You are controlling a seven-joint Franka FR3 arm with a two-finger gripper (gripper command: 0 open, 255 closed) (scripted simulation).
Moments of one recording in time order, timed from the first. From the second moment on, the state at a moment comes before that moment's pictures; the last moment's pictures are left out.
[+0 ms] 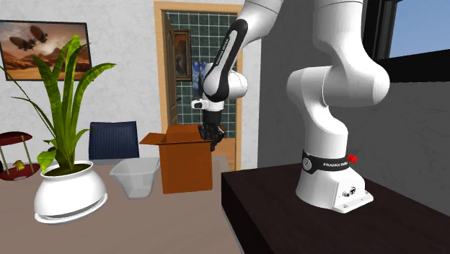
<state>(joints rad) 0.48 0.04 -1.36 -2.70 0.07 2.82 -1.57</state>
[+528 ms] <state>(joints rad) 0.21 -0.24 -1.17 -2.66 -0.51 2.63 -1.17</state>
